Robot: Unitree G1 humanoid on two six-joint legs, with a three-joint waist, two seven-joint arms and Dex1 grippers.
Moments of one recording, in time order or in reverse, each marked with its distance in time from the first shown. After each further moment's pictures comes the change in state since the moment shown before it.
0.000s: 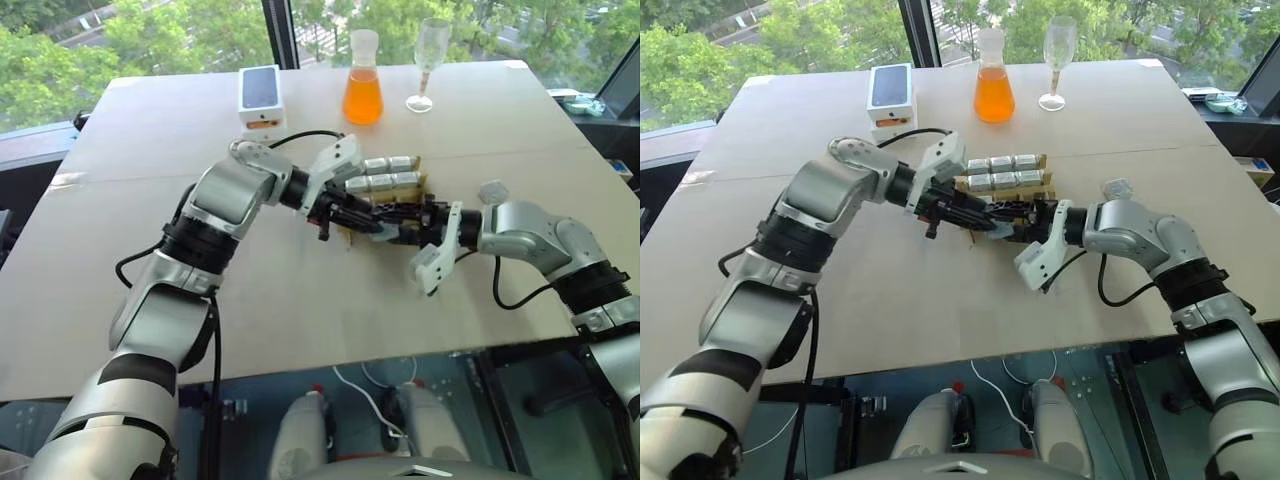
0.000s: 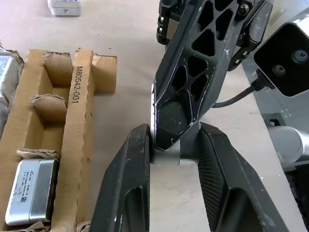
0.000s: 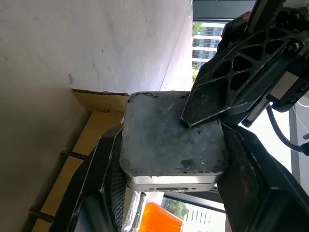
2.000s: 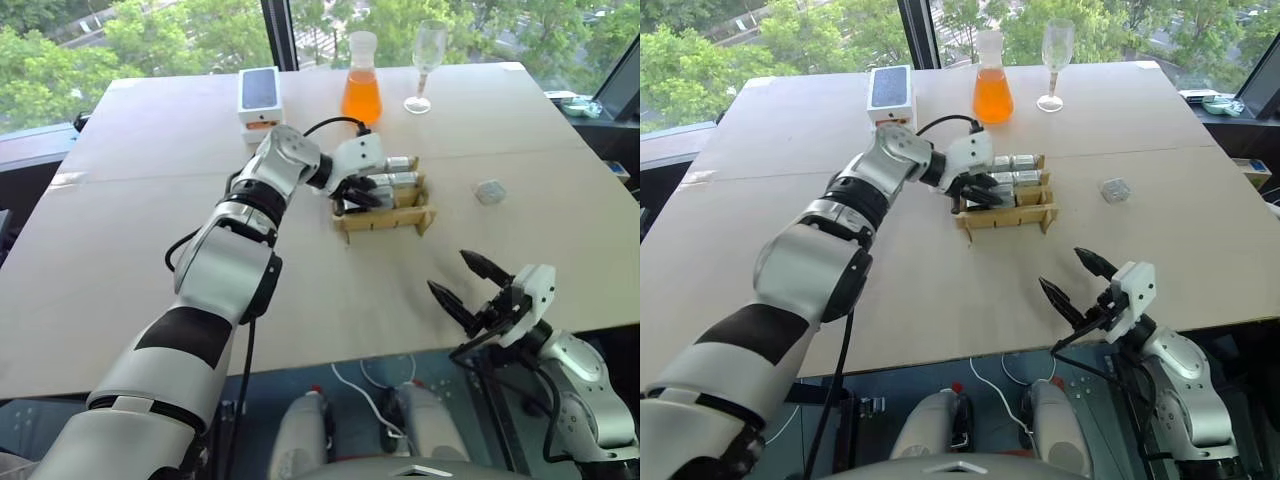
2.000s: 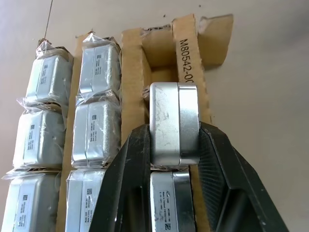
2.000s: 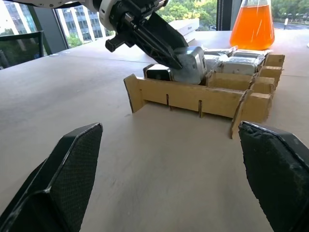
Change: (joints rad) left arm -0.342 -0.285 0.106 1.020 0.523 -0.822 0.167; right arm 0.962 0.242 -0.409 -0.691 1.206 0.995 0.284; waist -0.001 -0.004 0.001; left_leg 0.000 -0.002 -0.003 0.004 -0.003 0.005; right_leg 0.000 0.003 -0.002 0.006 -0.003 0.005
